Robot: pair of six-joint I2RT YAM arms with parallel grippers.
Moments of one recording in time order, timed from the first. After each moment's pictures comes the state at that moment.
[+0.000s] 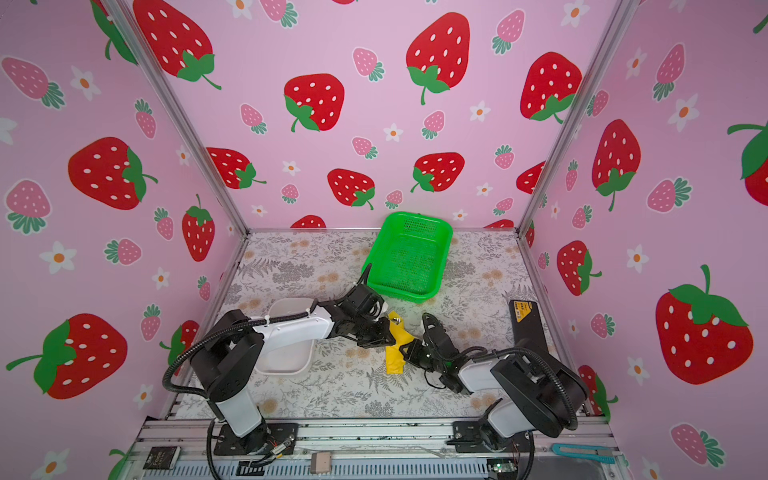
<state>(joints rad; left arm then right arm) -0.77 1.78 1.07 -0.31 0.48 -0.84 0.79 1.46 0.25 0.59 -0.21 1.07</state>
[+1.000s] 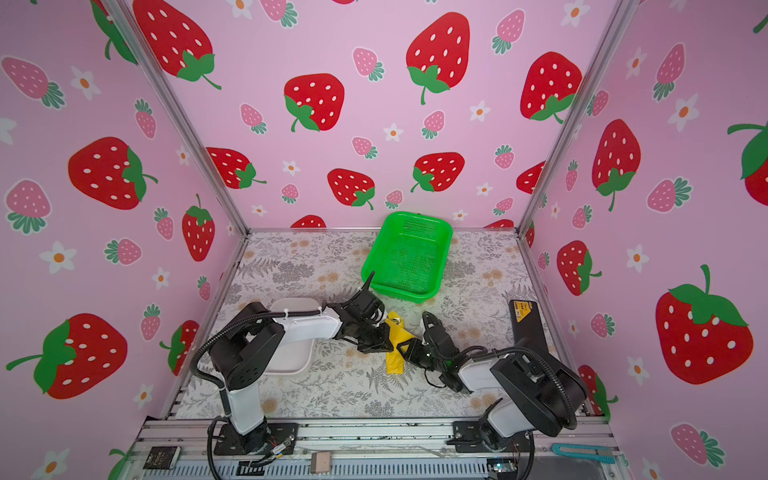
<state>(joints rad) -0.77 1.89 1.07 -0.29 0.50 -0.84 0.78 1.48 0.26 0.60 -0.23 1.04</state>
